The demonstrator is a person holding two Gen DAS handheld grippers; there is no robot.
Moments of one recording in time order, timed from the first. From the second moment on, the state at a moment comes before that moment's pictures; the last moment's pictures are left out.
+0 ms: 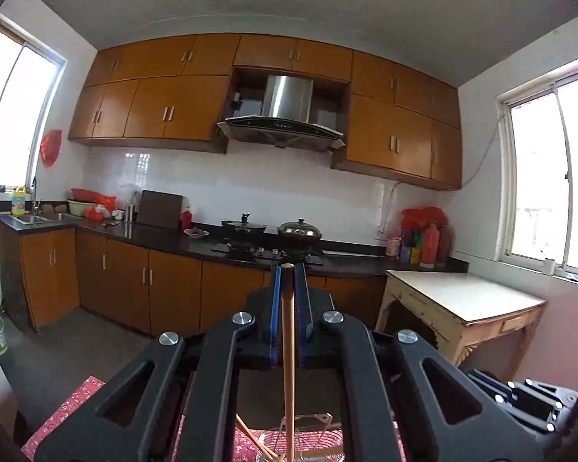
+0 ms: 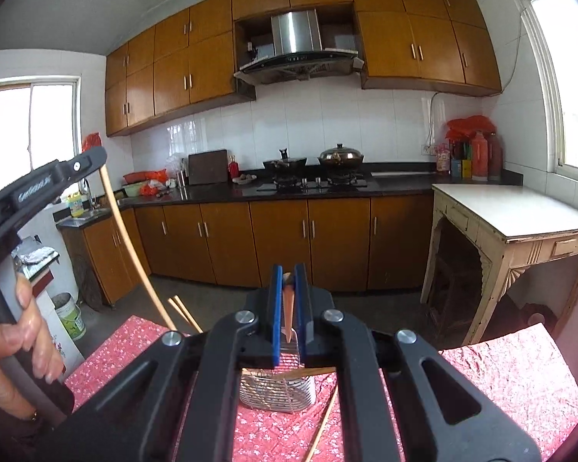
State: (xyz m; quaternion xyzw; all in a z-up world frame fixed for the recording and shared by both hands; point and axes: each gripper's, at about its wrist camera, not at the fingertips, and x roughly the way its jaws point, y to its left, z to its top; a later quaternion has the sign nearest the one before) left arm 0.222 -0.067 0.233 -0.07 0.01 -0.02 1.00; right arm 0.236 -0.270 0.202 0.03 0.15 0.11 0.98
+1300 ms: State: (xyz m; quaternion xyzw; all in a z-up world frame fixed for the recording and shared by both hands) left arm 0.218 0.029 0.155 -0.06 0.12 0.05 0.99; right arm 0.263 -0.350 0.095 0.07 0.24 -0.02 0.97
